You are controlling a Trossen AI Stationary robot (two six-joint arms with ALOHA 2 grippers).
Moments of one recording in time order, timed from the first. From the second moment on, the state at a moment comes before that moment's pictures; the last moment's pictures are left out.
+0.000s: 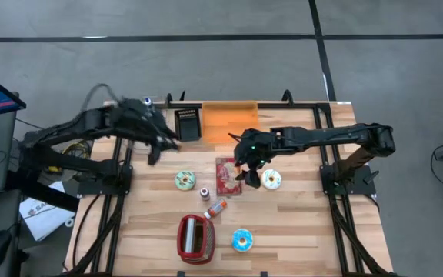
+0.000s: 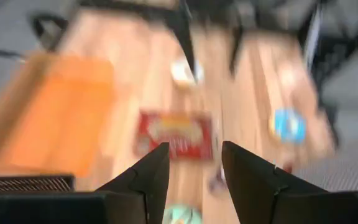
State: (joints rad) left arm 0.17 1.02 1.19 -0.79 0.12 -0.02; right arm -0.04 1.55 1.23 -0.55 -0.23 0.13
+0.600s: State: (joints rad) left arm -0.04 1.38 1.19 -0.75 0.10 0.47; right arm -0.02 1.25 1.06 -0.48 -0.08 0.44
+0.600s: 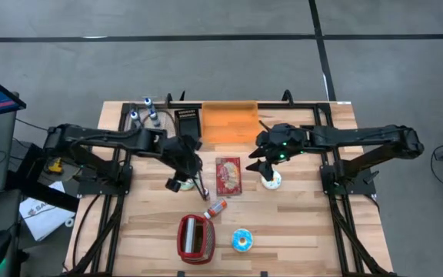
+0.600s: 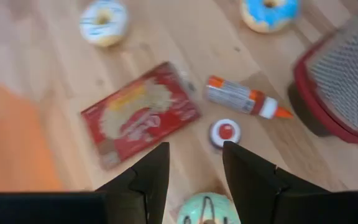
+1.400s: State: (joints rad) left arm -0.05 1.59 1.16 -0.64 0.27 0.71; right arm -0.01 1.10 1.06 -0.68 0.08 0.52
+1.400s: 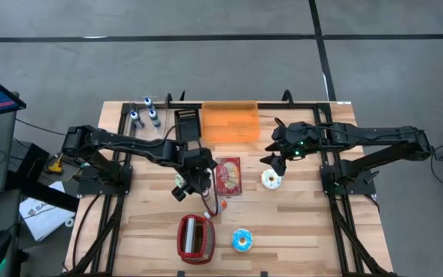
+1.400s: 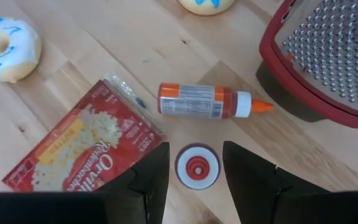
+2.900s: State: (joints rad) left arm -0.05 1.59 1.05 -0.50 0.24 0.69; right arm 0.04 1.06 1.06 -0.75 0.11 0.58
